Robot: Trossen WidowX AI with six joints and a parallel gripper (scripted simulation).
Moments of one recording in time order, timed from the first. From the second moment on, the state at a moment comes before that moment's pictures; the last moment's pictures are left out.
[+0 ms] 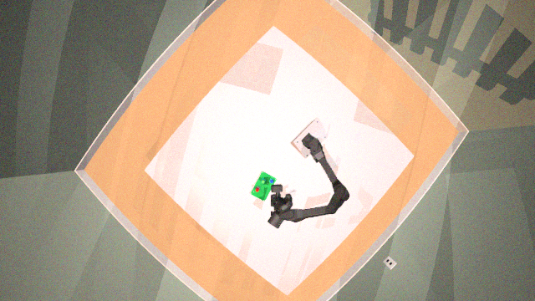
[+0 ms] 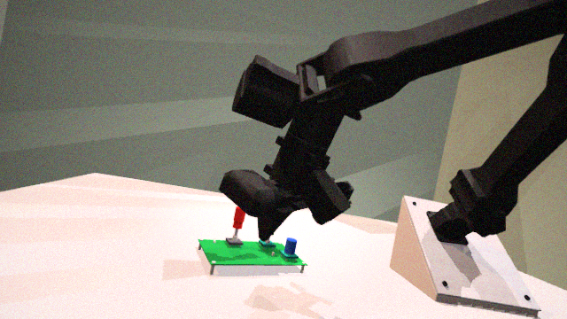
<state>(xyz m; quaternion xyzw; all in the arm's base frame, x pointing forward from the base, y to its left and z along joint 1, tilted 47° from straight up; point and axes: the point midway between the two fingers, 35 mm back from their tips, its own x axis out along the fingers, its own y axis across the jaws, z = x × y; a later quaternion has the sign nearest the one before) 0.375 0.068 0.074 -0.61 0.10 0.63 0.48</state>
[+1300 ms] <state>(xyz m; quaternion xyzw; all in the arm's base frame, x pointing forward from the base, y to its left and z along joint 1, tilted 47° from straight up) 0.352 -0.029 0.015 -0.49 0.02 0.69 0.53</state>
